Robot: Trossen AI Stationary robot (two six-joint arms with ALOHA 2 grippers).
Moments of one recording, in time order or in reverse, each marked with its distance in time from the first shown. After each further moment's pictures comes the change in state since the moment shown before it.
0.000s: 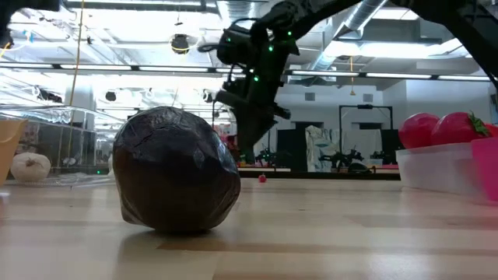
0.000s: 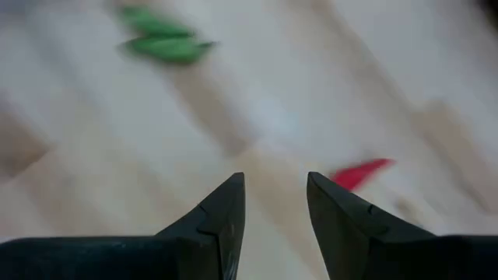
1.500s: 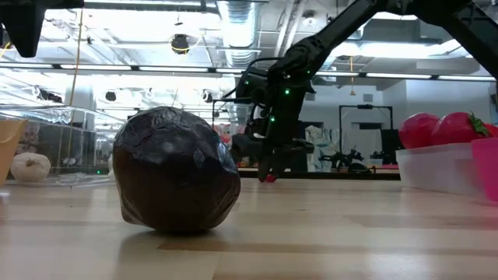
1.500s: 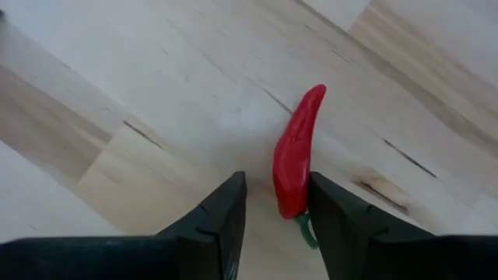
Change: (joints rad) left arm 0.001 0.000 0.000 0.096 -0.136 0.128; right arm -0.083 -0.004 -0.314 0.231 0.052 0.181
